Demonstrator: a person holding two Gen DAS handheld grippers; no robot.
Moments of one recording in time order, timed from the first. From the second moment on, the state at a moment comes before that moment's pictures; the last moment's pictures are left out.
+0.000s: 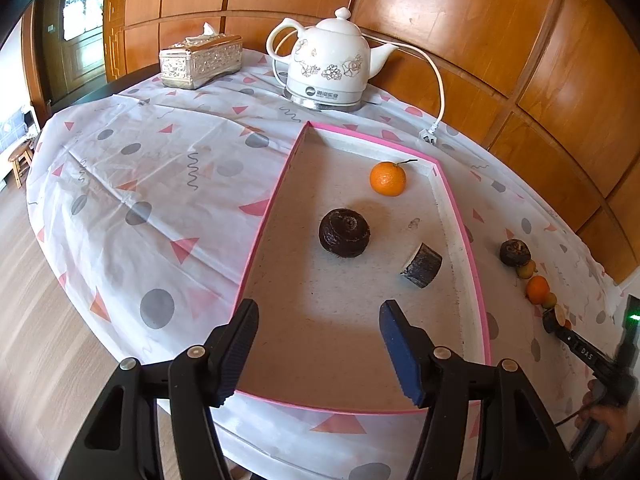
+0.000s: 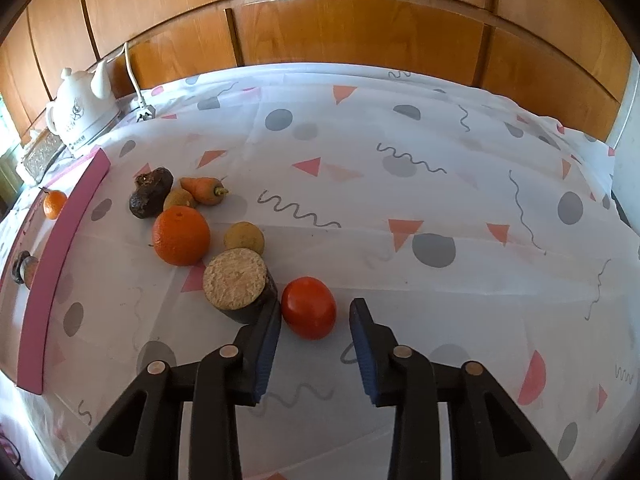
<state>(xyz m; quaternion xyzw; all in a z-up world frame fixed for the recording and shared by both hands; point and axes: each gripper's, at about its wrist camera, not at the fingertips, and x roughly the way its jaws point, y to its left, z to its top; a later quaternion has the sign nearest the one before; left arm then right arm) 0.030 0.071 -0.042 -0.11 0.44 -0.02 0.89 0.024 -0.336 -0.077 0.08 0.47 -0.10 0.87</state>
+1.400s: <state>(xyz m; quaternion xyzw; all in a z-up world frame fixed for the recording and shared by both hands) 0.018 0.098 -0.039 -0.14 0.42 0.03 0.89 0.009 -0.277 -0.018 0.07 0.42 0.01 0.90</state>
